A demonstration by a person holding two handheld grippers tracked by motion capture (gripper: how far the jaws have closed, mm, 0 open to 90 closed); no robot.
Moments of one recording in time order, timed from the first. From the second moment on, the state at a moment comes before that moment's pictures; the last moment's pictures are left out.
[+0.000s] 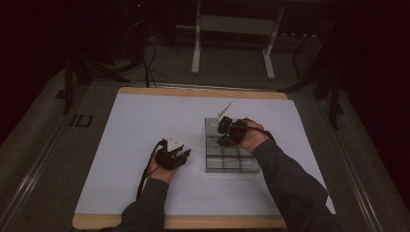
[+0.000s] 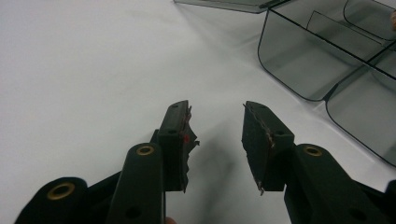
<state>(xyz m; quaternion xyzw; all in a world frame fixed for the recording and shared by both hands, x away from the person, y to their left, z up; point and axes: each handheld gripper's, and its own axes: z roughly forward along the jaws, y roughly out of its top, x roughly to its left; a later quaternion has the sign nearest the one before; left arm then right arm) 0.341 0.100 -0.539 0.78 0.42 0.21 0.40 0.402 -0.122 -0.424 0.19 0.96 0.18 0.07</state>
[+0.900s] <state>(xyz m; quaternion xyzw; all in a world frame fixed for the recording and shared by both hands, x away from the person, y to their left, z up) 0.341 0.100 -0.539 0.79 0.42 0.21 0.40 0.413 -0.110 -0.445 0.20 0.97 0.15 0.06</state>
